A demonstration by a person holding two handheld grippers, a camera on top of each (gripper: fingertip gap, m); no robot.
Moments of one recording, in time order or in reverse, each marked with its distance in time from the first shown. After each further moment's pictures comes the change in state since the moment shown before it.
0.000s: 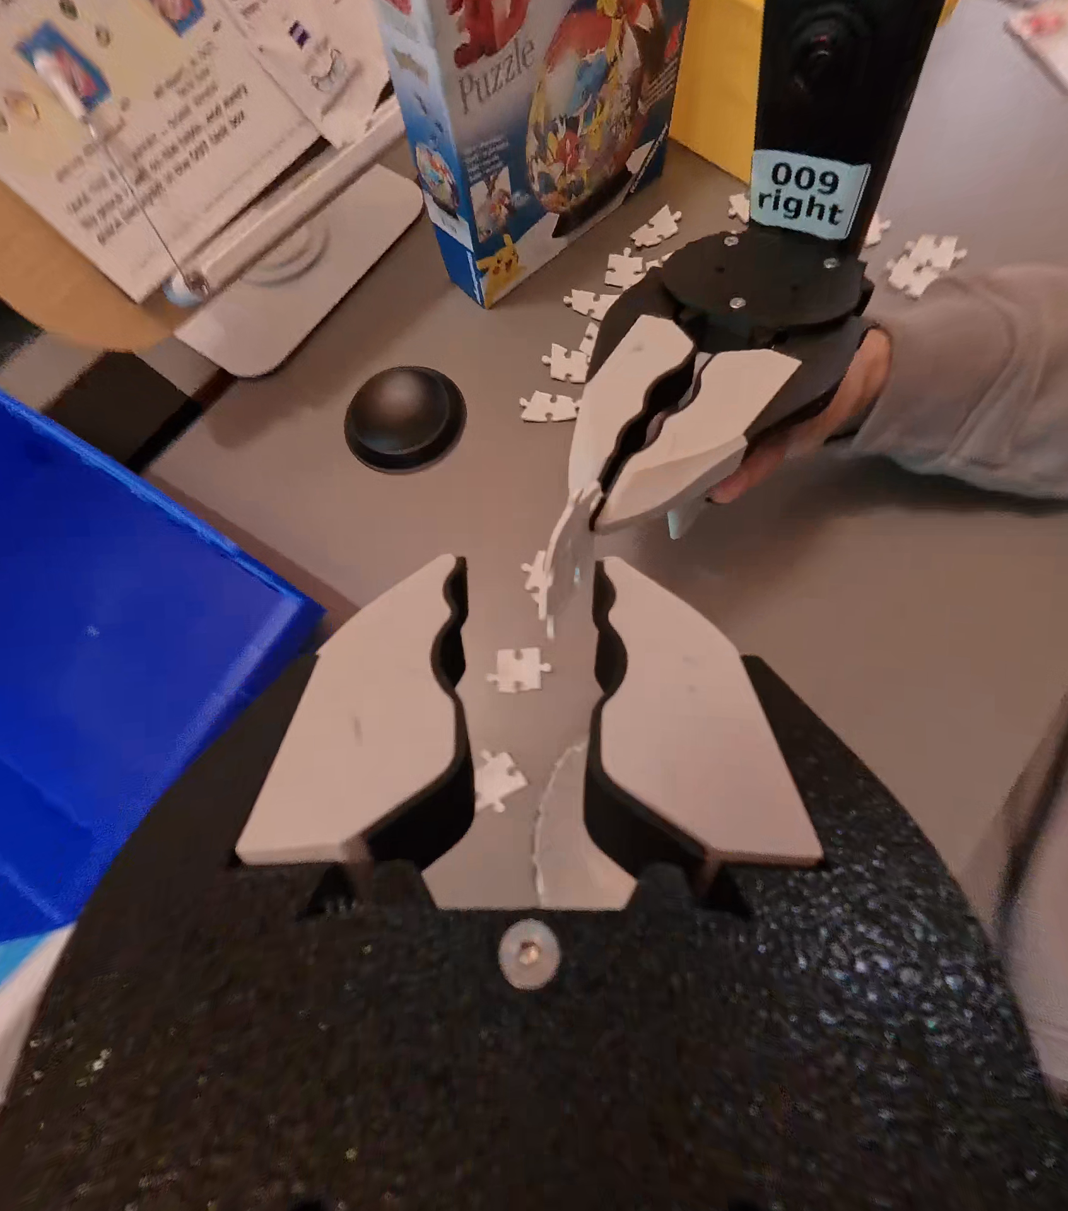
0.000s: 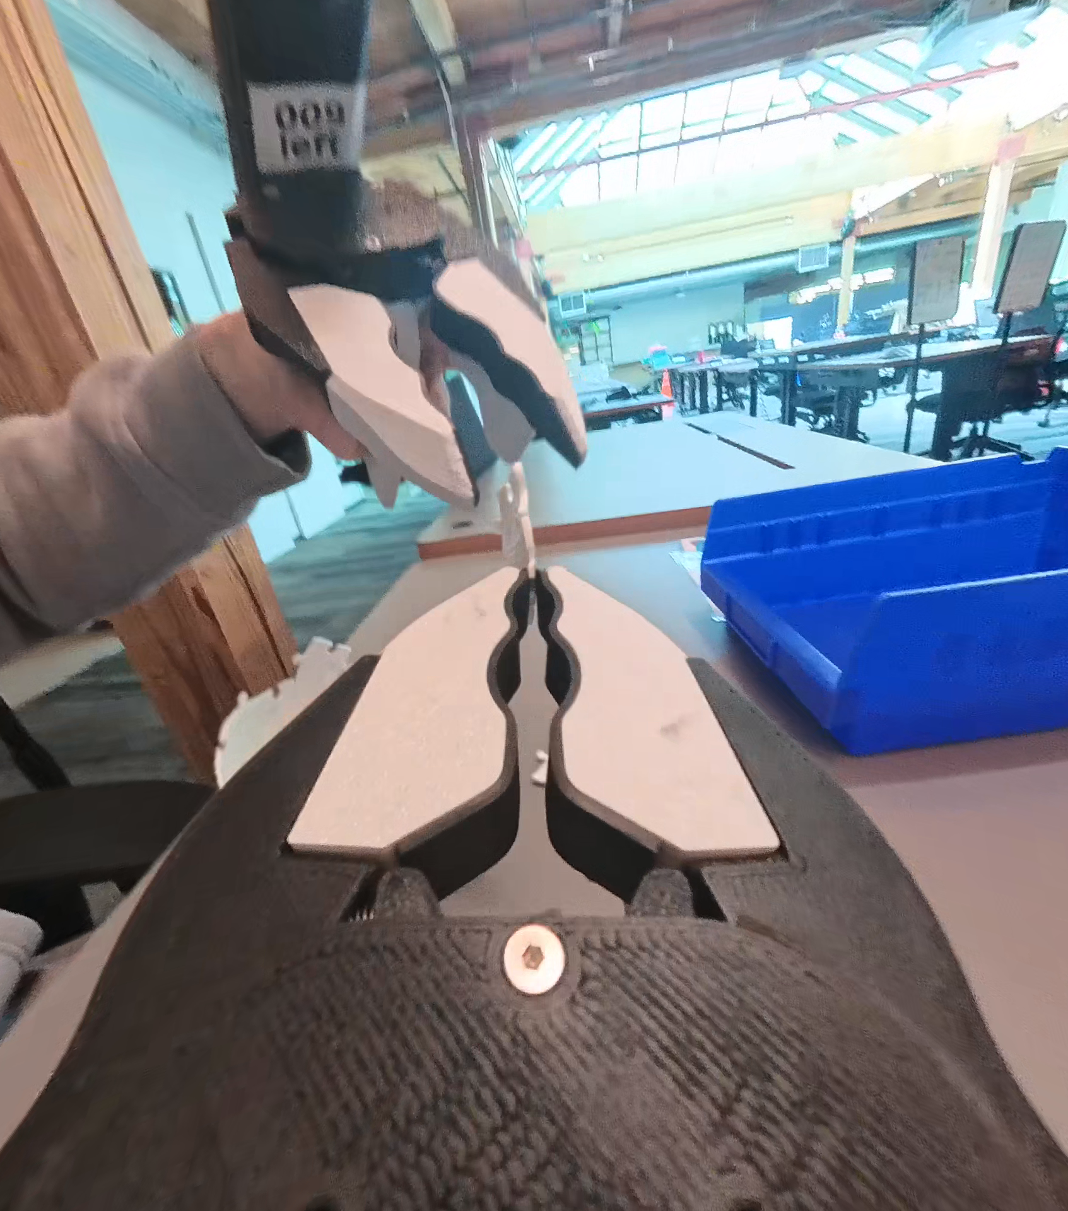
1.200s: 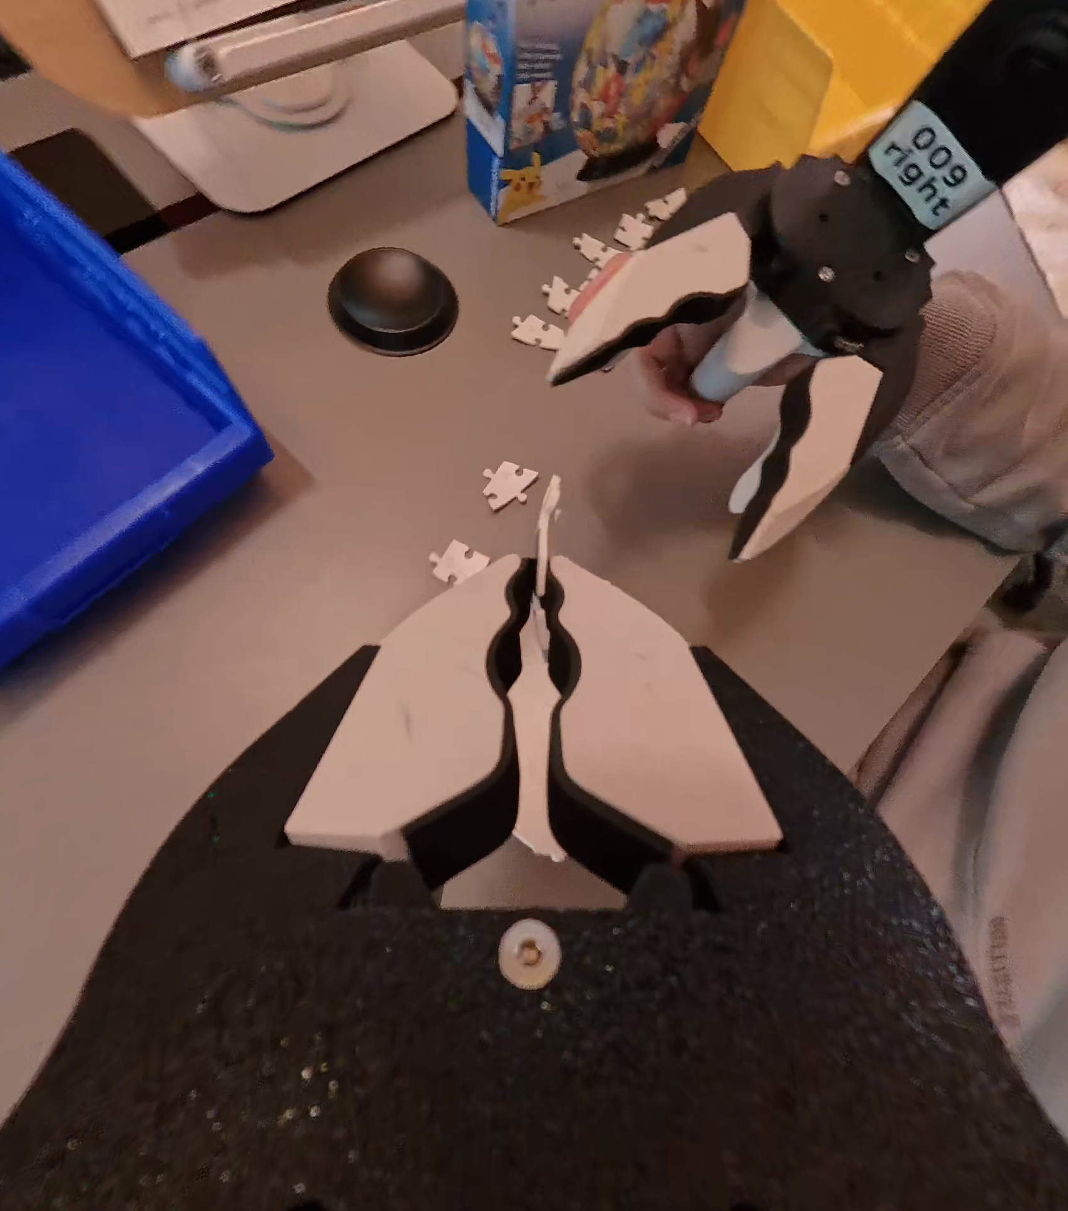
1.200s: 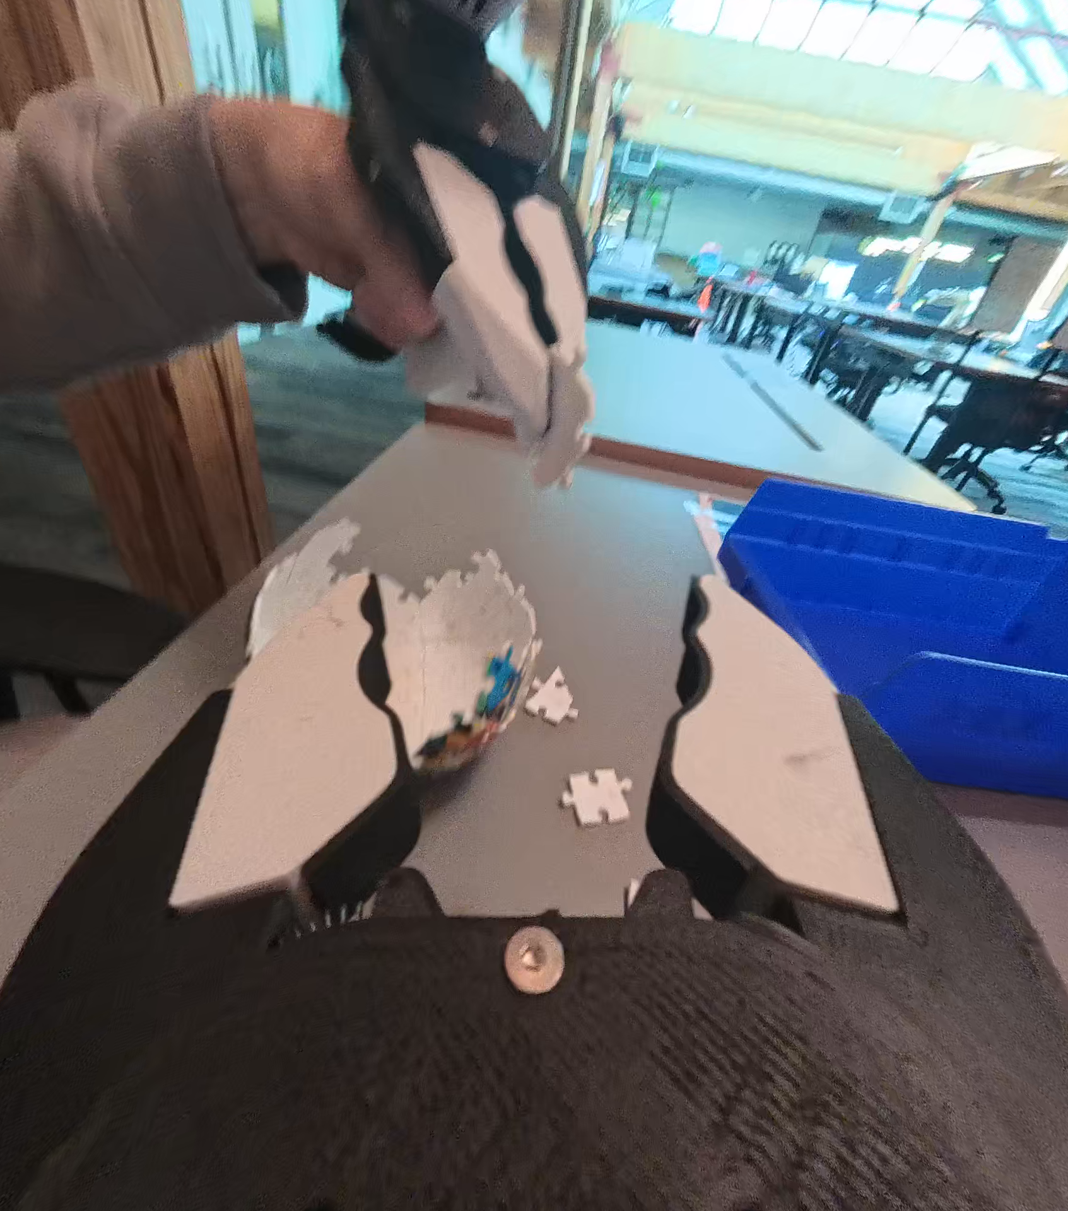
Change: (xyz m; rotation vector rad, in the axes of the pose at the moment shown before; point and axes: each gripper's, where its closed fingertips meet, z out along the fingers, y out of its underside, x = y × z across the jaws) left arm 0.011 0.047 -0.036 0.005 0.016 -0.270; right arm -0.037 0.020 0.007 -0.233 -0.075 -0.311
